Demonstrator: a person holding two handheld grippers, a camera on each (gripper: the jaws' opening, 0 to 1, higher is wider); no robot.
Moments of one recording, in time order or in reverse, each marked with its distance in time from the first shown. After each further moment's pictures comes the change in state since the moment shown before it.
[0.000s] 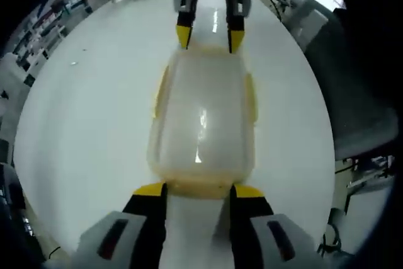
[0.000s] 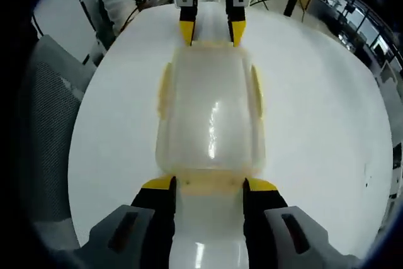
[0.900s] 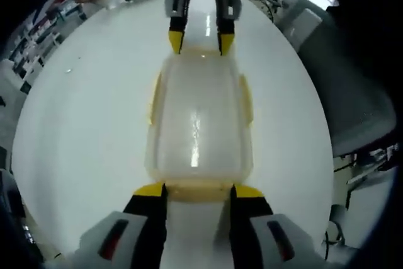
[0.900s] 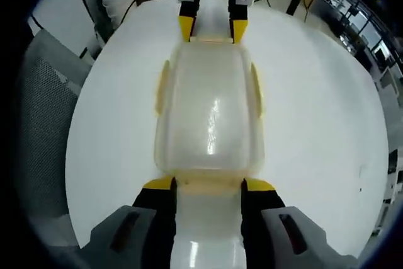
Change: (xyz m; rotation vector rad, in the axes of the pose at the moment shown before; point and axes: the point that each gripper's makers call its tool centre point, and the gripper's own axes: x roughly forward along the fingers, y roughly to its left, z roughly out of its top) left arm 0.000 -0.010 0.005 0.026 -0.034 -0.022; right arm -0.005 0.004 0.001 -0.027 0.022 -0.021
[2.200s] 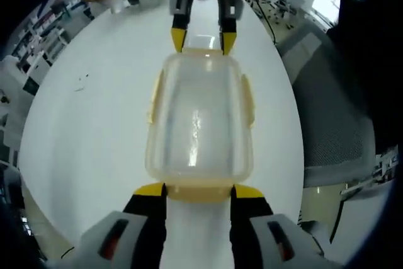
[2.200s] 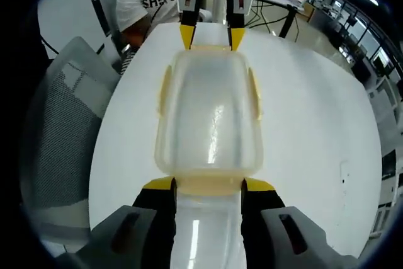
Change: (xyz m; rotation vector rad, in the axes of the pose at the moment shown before) left arm -0.052 -0.006 0.069 -0.047 0.008 0.016; right arm -0.083 0.001 -0.017 -0.023 -0.099 0.010
